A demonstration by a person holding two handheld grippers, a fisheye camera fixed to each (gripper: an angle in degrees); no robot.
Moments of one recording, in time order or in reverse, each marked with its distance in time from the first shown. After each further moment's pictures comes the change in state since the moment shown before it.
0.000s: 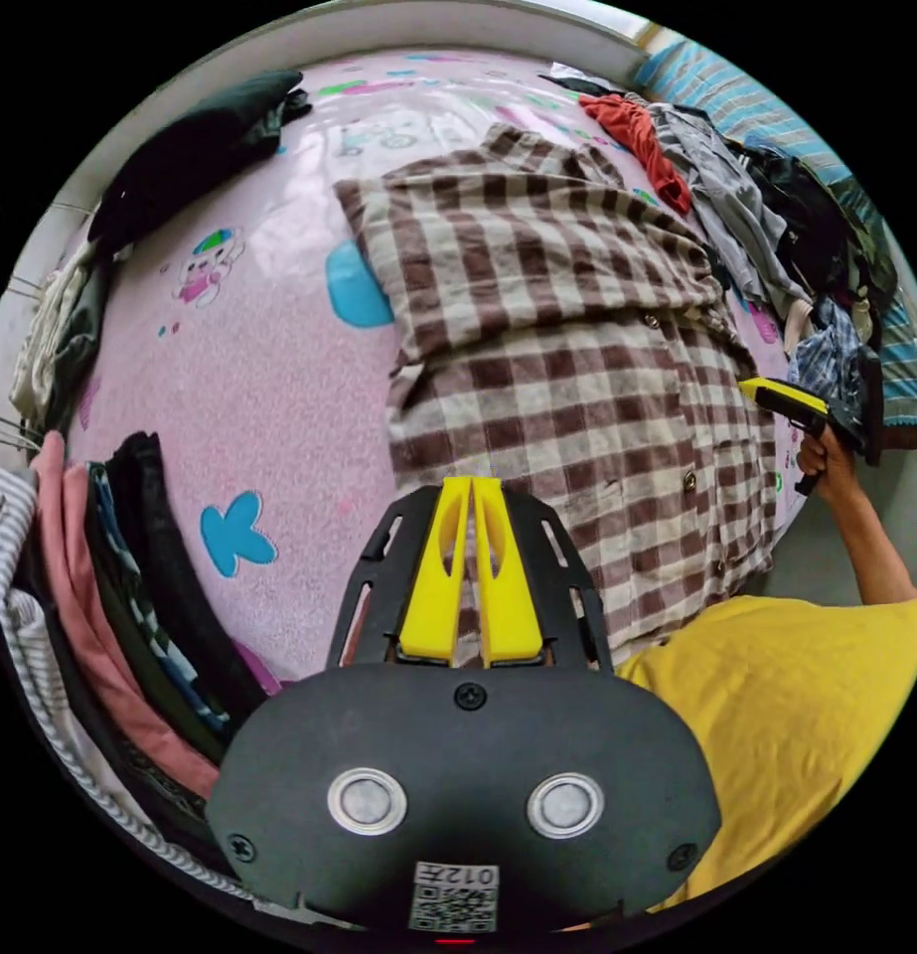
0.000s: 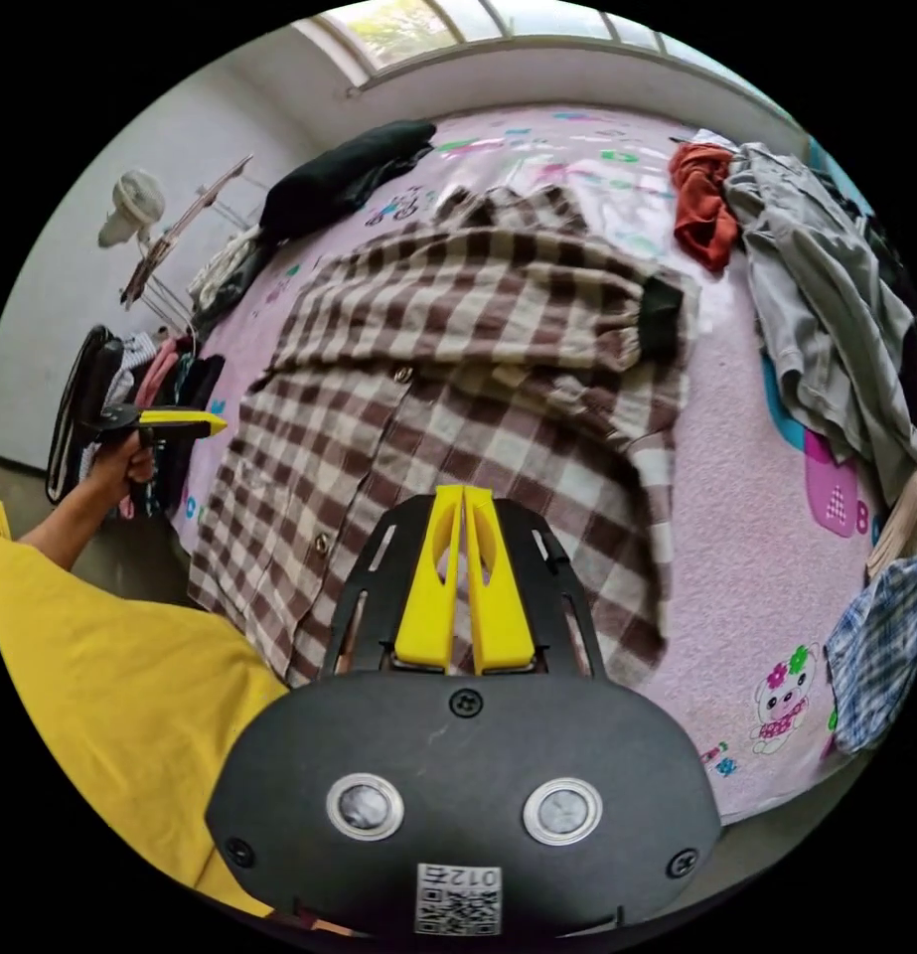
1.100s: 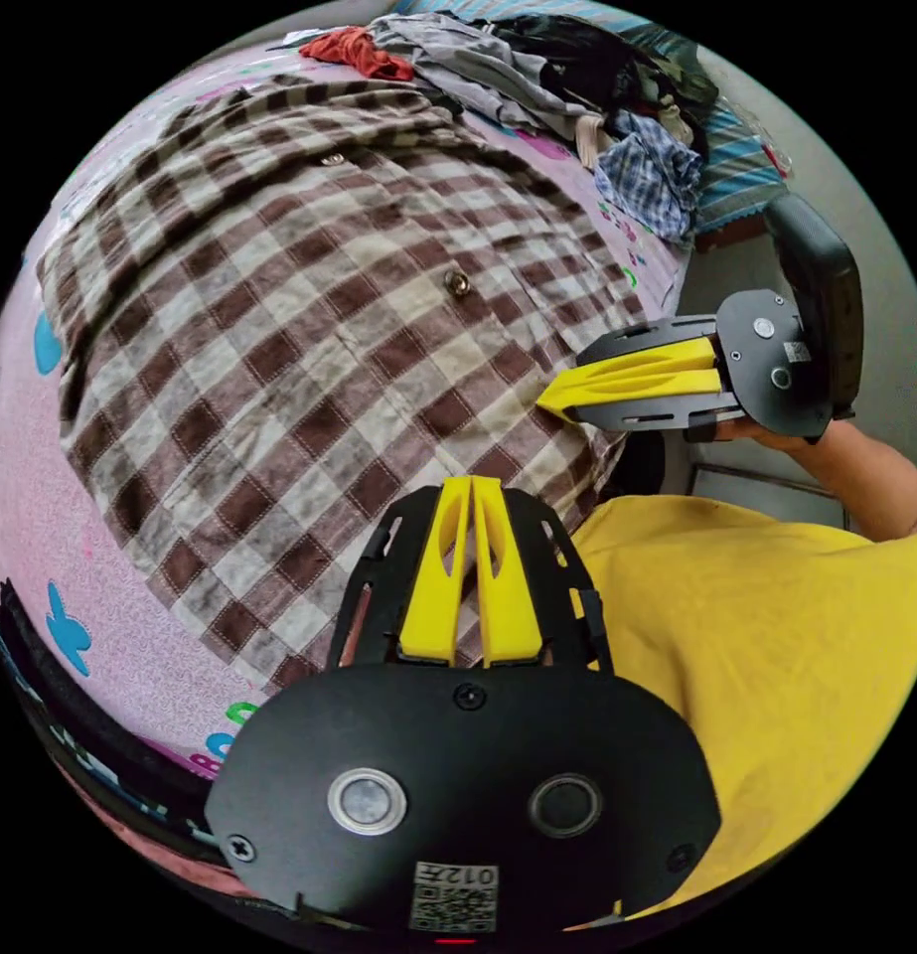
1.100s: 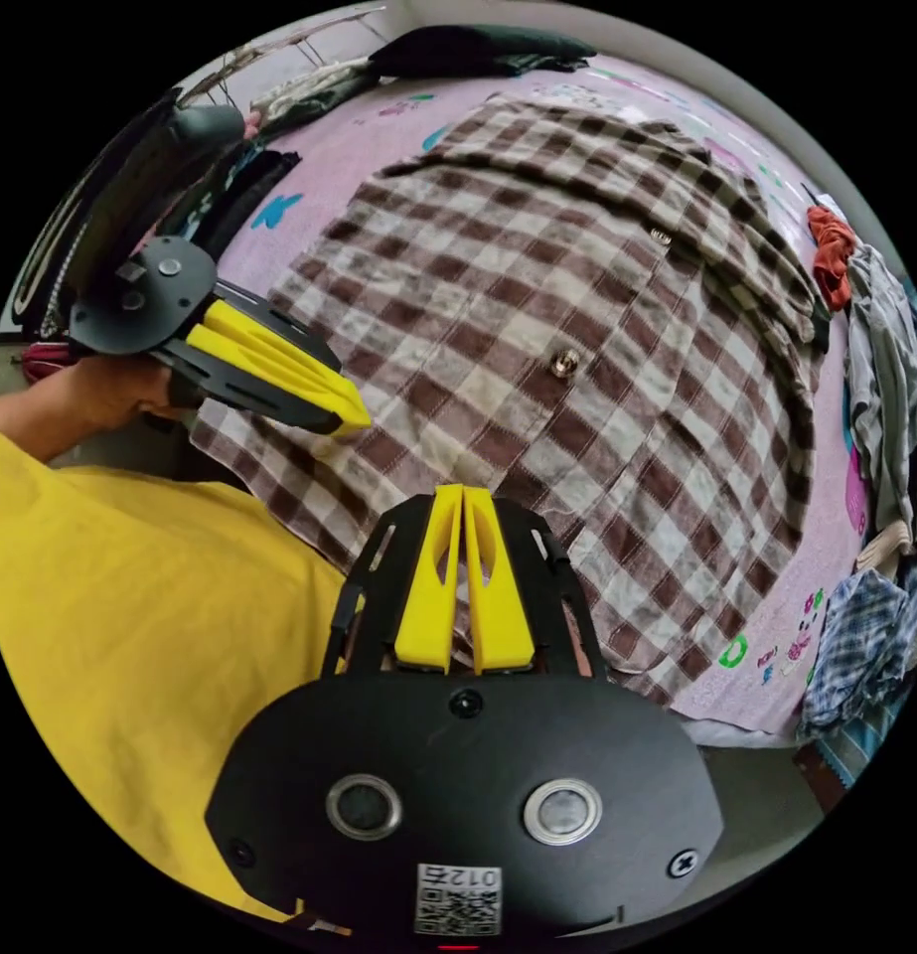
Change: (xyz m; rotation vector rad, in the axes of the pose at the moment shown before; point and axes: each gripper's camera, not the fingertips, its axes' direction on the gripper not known) left arm 0.159 0.175 0.011 -0.161 0.213 0.516; right arm -0.195 0.138 0.099 -0.276 0.131 -0.199
